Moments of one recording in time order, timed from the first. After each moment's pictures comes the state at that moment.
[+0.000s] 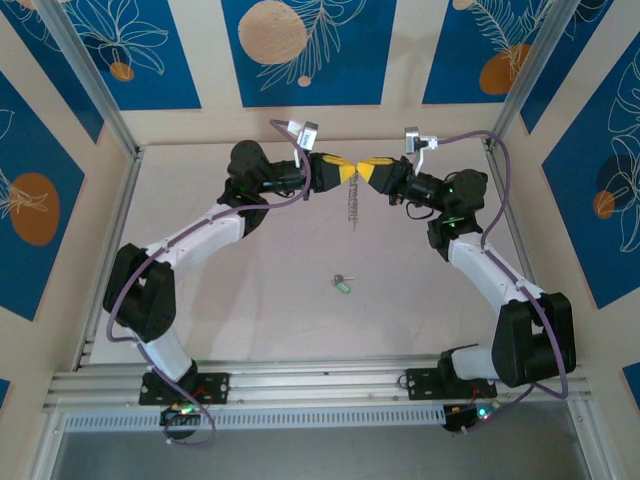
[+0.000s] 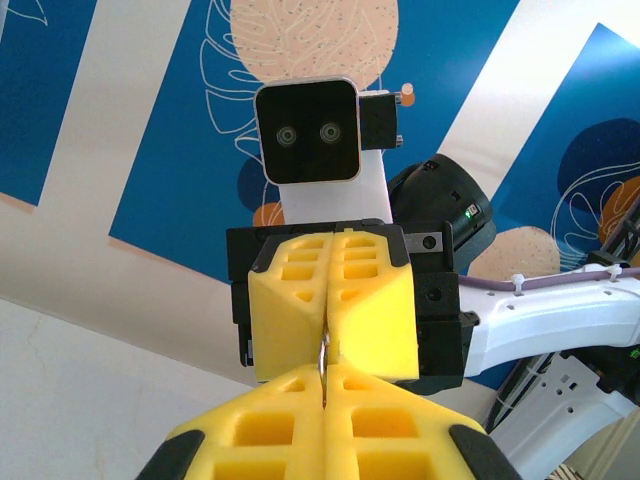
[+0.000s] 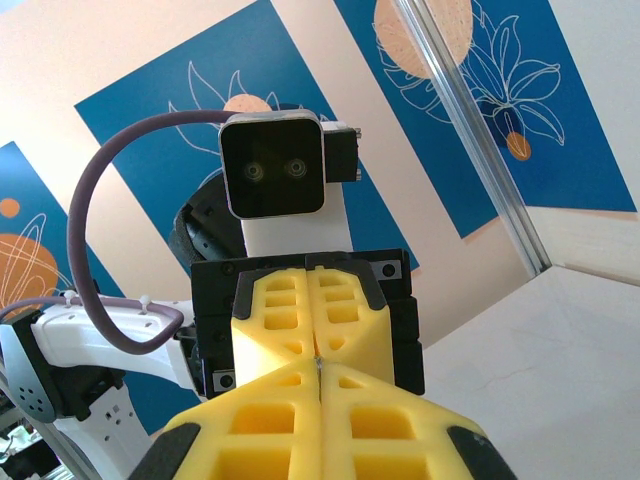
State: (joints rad) left arm -0.57 1.71 1.34 0.69 0.99 -0.71; right arm 0.21 1.34 0.91 0.89 -1.01 0.92
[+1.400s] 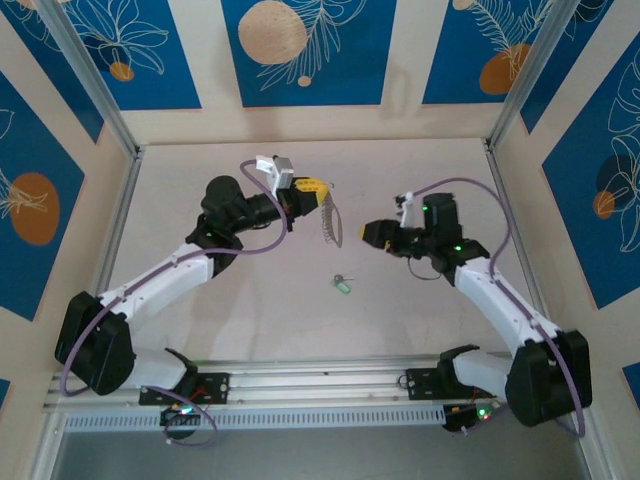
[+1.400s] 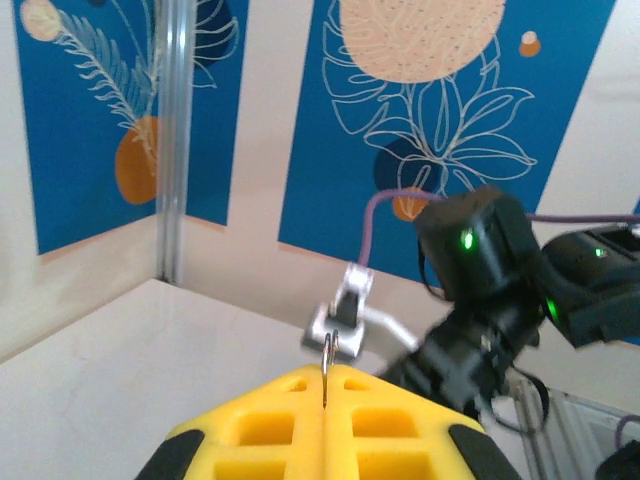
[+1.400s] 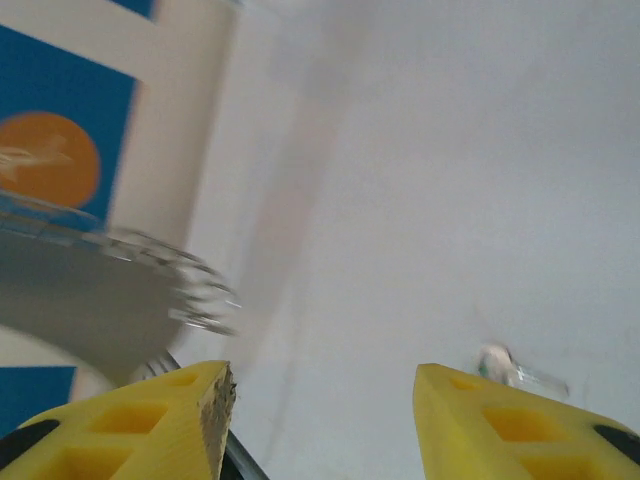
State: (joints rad) left arm -0.57 1.35 0.97 0.53 0.65 -0.25; right arm 0.29 1.17 0.77 -0.29 -0.65 0.61
